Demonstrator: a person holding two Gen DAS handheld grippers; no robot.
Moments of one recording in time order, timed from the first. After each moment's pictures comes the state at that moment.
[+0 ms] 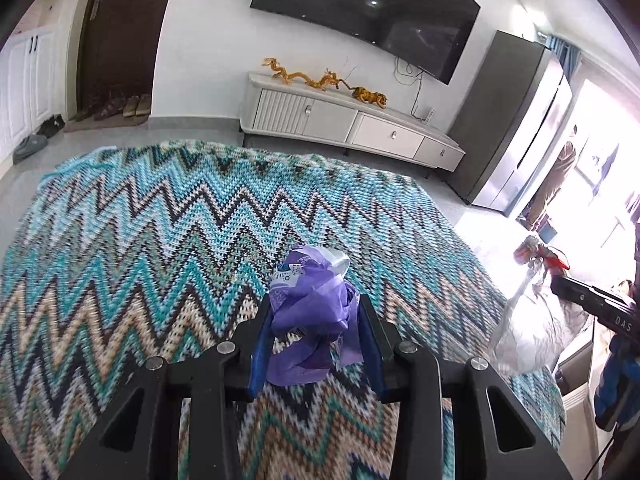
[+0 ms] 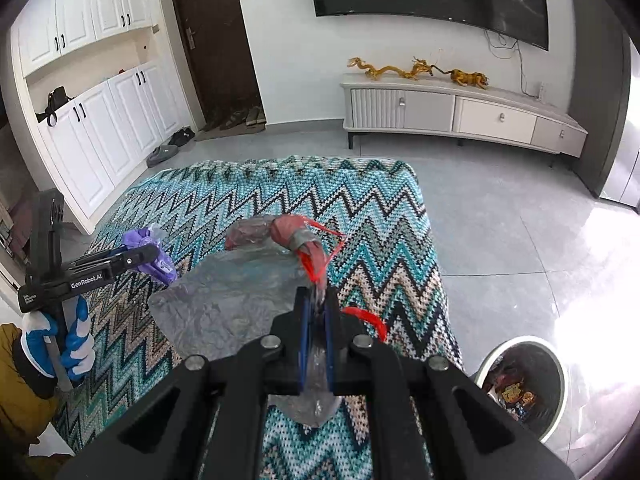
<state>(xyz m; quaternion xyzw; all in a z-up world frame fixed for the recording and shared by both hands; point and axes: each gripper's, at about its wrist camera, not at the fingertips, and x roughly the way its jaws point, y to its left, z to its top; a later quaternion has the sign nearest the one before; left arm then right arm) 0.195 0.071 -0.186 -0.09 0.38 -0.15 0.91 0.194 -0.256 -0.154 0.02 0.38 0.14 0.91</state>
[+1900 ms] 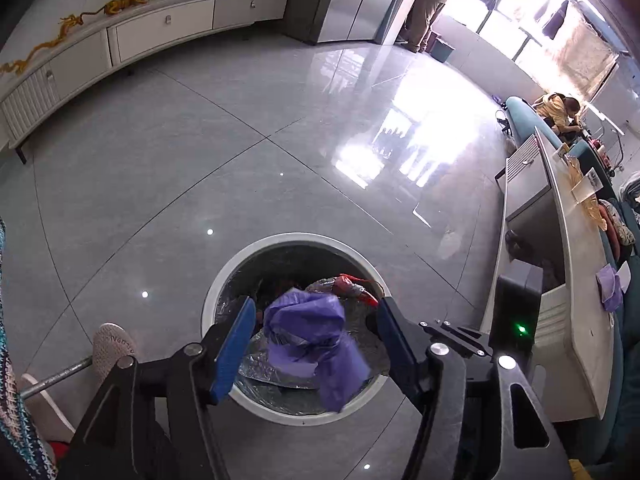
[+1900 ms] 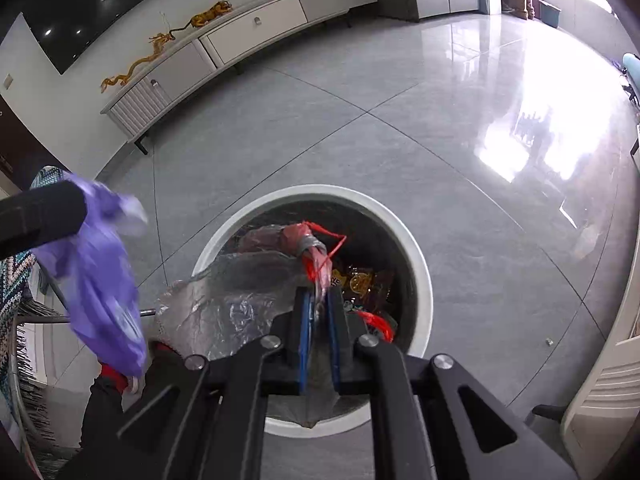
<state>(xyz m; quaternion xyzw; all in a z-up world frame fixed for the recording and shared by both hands) 0.244 -0.484 -0.273 0.11 0.52 -0.38 0.75 0.152 -0.613 -0.380 0.26 0.46 -0.13 0.84</state>
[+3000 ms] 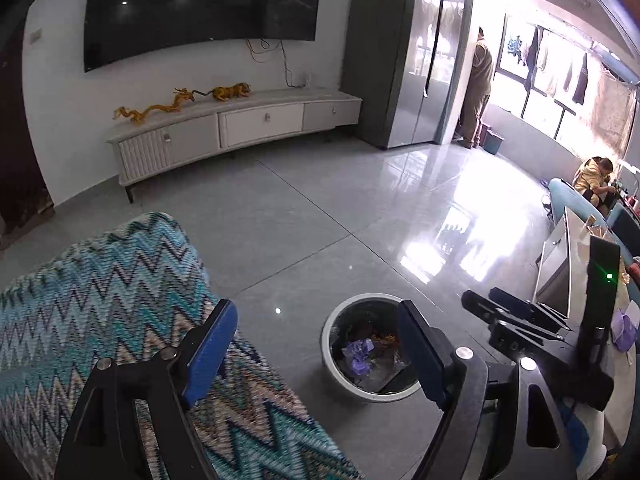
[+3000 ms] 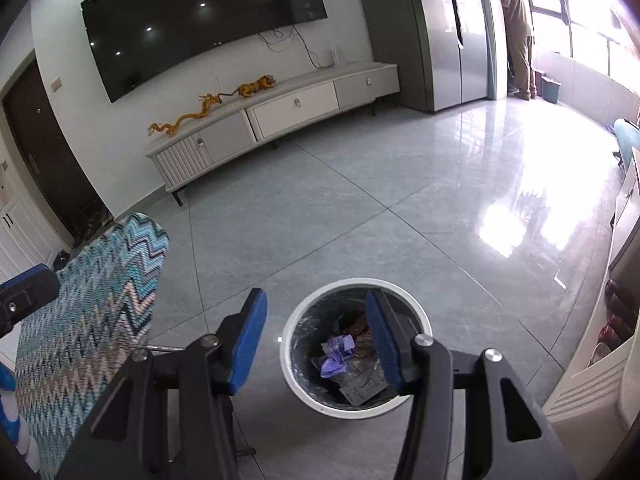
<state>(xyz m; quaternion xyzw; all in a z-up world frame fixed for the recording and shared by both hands) 0.165 -0.295 -0.101 0.06 0.36 -0.27 0.89 0.098 -0.534 -0.177 0.18 0.34 -0.14 0.91</state>
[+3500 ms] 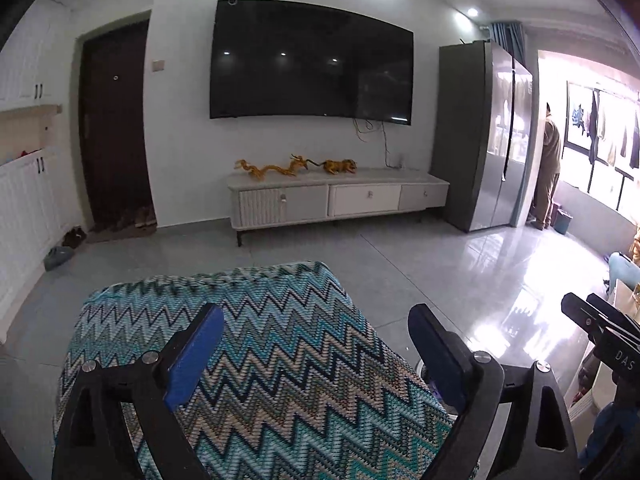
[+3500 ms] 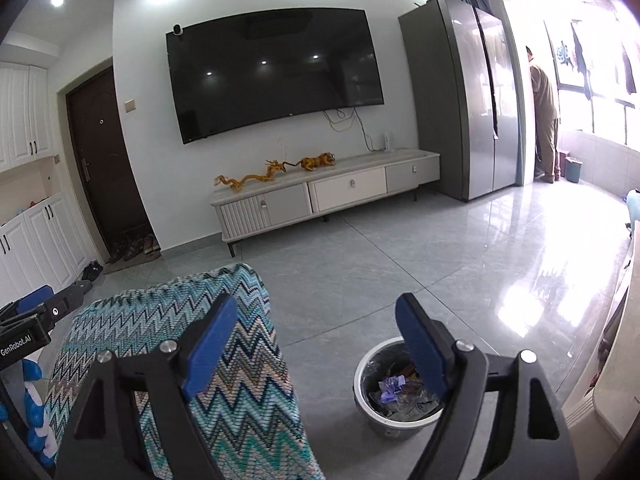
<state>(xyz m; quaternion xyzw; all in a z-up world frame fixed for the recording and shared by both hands) 0.081 -0.113 -0.018 0.01 0.24 -0.11 0.96 0.018 -0.390 -0.045 0.11 0.21 -0.09 0.97</state>
